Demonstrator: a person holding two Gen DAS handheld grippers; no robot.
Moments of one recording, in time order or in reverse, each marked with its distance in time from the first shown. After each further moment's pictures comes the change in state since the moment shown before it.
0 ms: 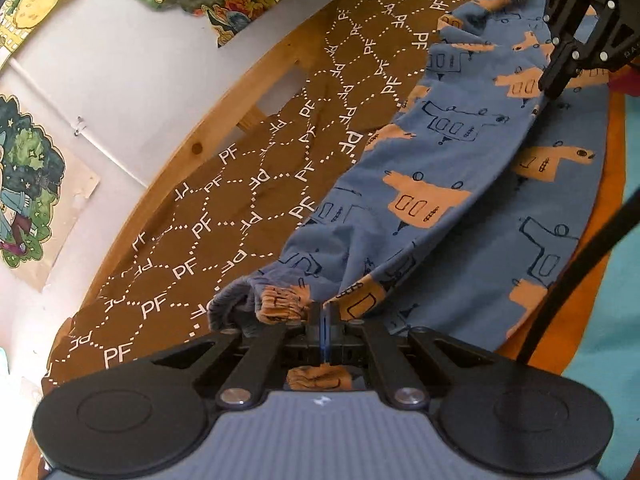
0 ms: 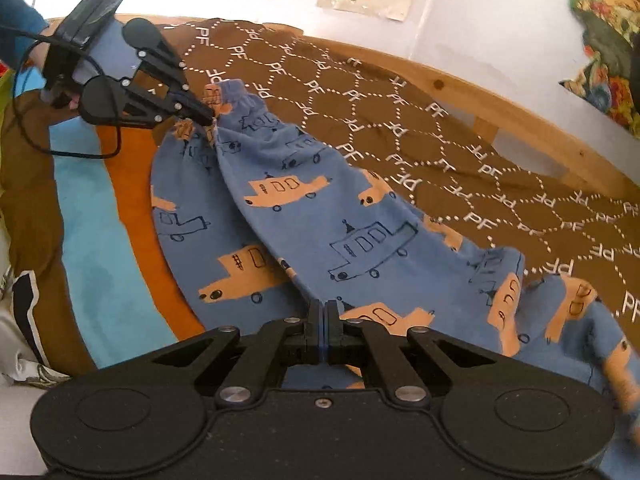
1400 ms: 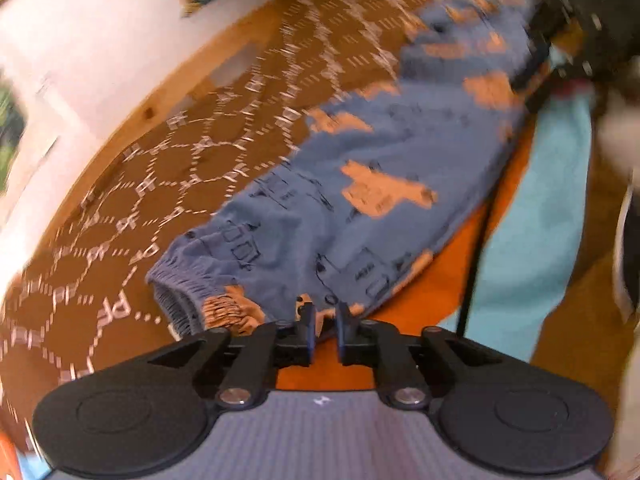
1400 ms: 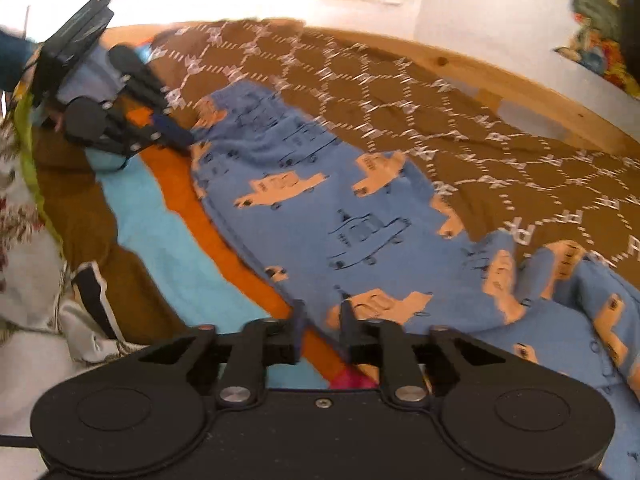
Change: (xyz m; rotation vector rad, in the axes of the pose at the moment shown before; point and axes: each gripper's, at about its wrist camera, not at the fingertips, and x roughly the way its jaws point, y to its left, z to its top) left arm -0.041 -0.008 -0.011 -0.140 0.069 -0.201; right arm -0.030 0.007 -0.010 0.115 0.034 0.045
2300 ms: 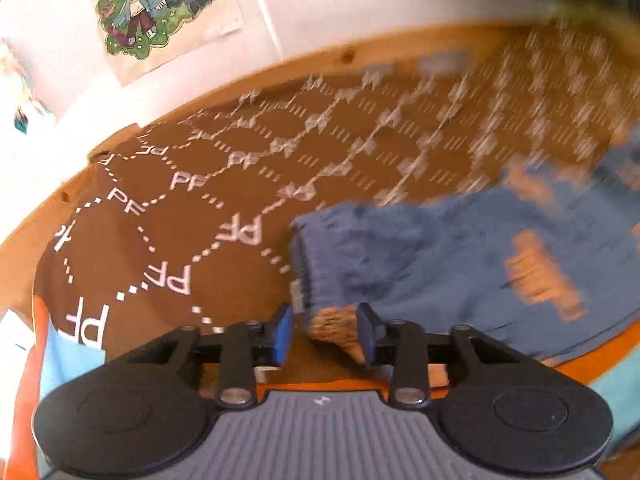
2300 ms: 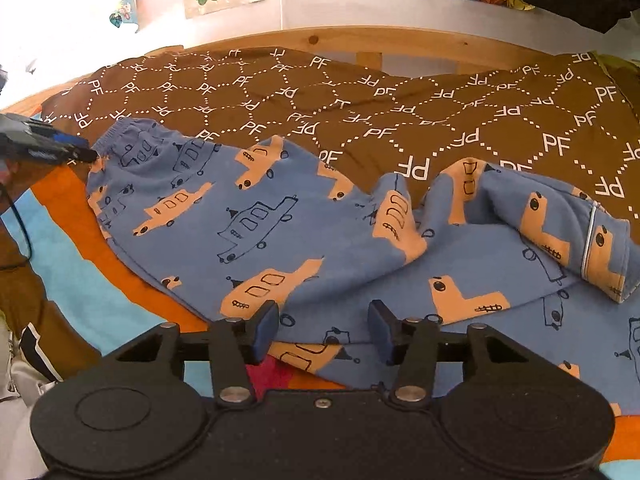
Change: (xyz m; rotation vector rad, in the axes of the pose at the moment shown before) left arm 0.021 0.065 0.005 -0.488 0.119 0.312; right arm 0.003 -0.044 -0.025 0.301 0.004 -0.140
